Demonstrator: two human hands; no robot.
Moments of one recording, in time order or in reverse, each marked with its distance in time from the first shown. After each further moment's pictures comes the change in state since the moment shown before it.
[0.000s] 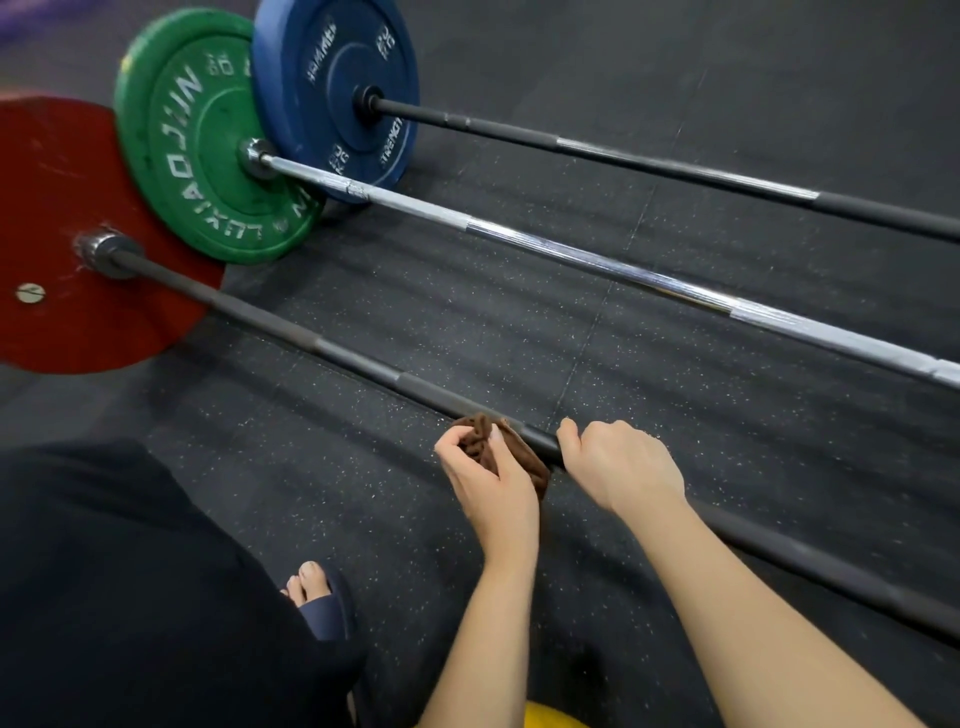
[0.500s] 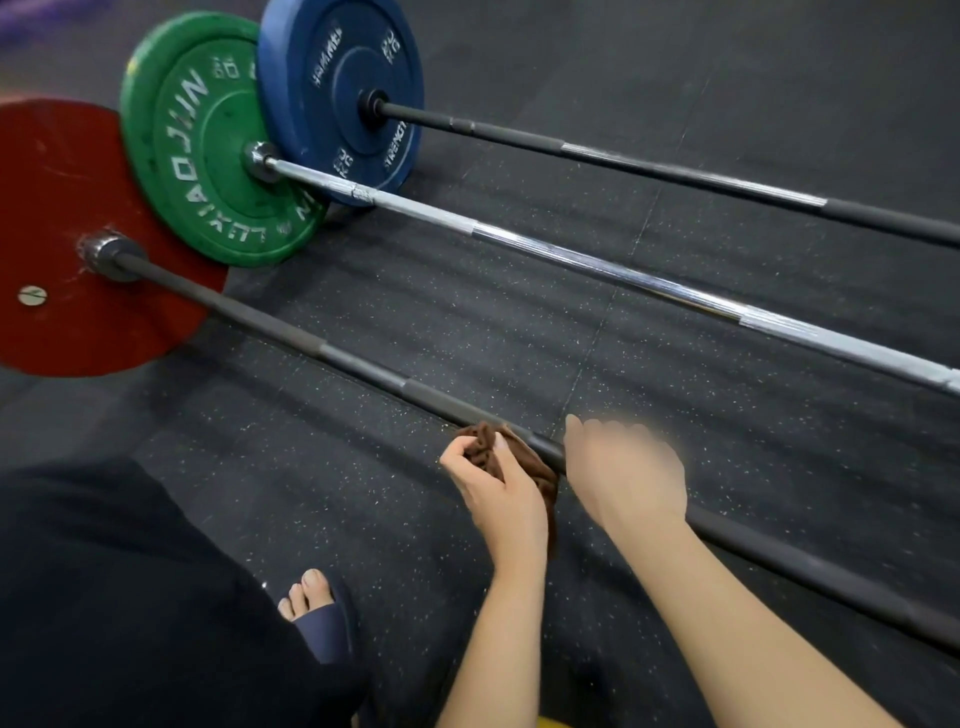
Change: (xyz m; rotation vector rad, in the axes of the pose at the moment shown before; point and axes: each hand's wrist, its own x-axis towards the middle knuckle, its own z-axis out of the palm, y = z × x) left_hand 0.004 -0.007 0.003 -0.041 -0.017 -0.048; right_hand -0.009 -0.012 0.011 -0.141 0.321 0.026
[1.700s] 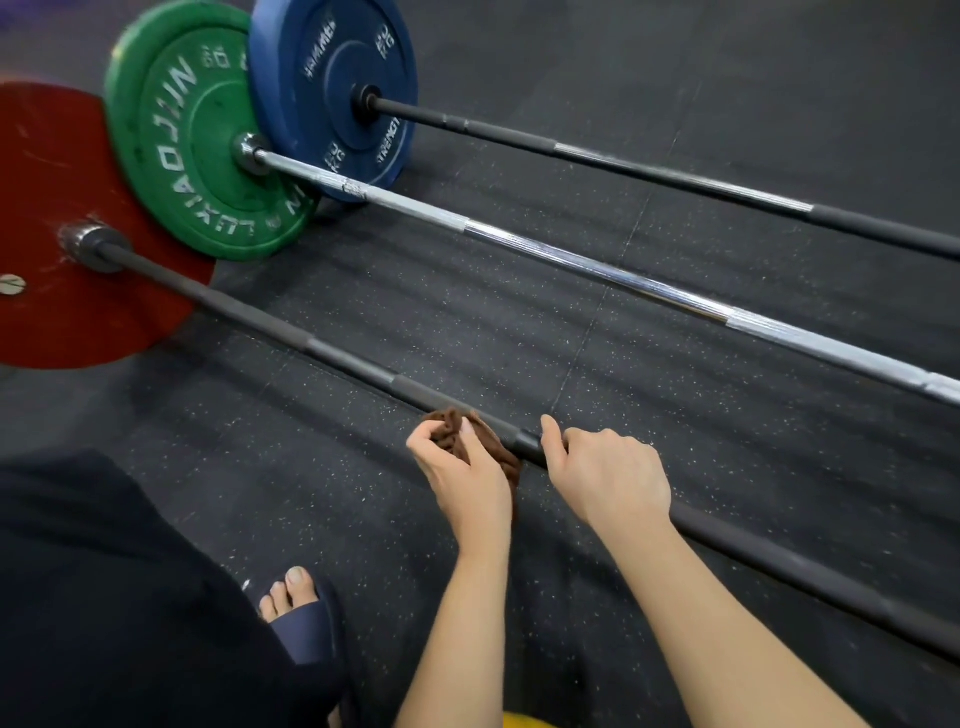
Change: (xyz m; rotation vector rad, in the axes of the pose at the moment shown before) left_hand 0.018 0.009 -0.006 0.046 0.054 0.026; right_hand 0.002 -0.001 -0.013 0.030 -0.142 0.011
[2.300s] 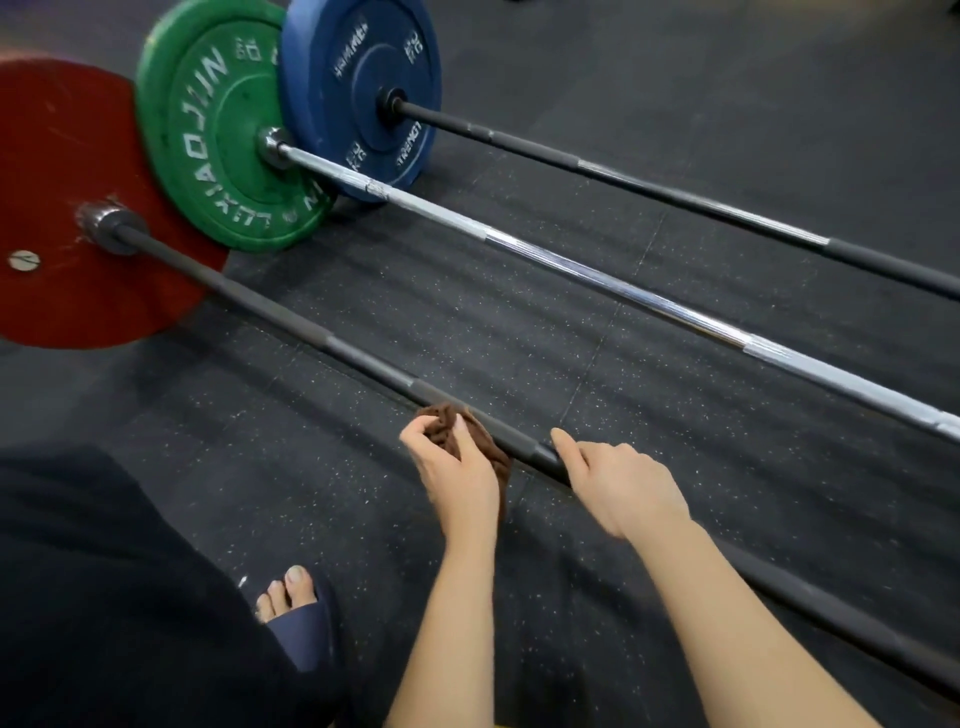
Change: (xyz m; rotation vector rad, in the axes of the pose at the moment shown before) left_hand 0.026 0.005 -0.014 -0.056 -0.022 -0.048; right_hand 0.009 0.005 -0.006 0.094 -0.197 -0.079
